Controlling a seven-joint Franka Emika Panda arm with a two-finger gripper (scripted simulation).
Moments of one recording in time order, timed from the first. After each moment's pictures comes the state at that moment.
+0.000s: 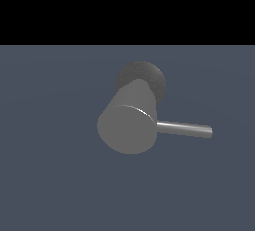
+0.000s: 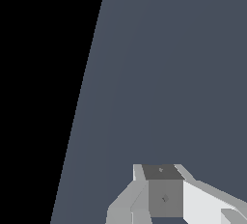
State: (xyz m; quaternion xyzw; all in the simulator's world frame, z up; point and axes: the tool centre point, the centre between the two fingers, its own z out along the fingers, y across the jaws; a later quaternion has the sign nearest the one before) arm -0.228 -0.028 0.542 -0.83 0.01 -0.14 0.53
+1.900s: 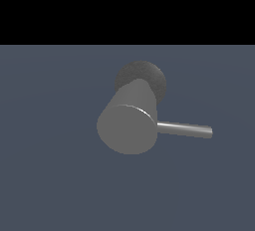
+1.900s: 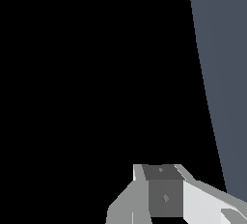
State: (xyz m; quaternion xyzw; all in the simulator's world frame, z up) arm -0.168 -0.176 0.491 -0.45 0.20 -0.21 0.85
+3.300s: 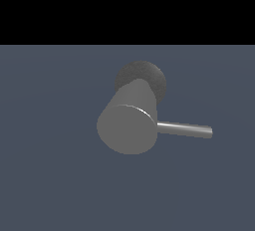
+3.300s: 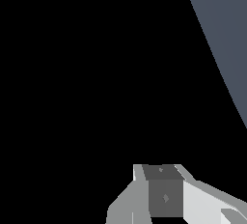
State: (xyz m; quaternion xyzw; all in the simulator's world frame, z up) arm -0.155 -0.241 0.444 -0.34 0.29 -0.25 0.86
